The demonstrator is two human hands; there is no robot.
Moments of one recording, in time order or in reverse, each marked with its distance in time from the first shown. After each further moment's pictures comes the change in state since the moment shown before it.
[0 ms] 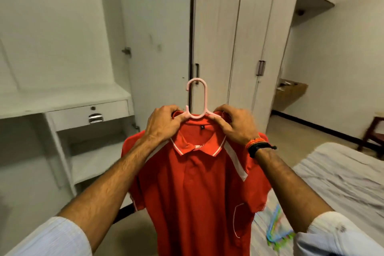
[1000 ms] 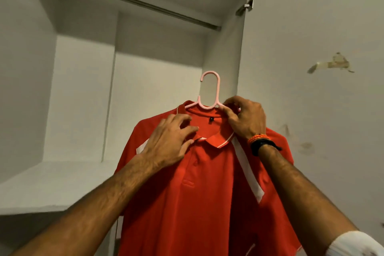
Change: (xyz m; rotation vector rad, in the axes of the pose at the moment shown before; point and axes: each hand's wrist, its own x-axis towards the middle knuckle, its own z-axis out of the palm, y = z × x) left_hand 0.298 -0.323 -0.272 0.750 0.354 0.428; right_hand 0.480 -0.244 0.283 0.192 0.389 -0.208
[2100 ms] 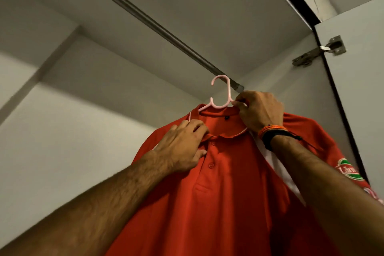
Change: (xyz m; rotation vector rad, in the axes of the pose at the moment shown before) left_hand 0.400 -0.333 0.275 0.012 0.271 0.137; right_hand 0.437 0.088 0.307 -0.570 0.326 -0.242
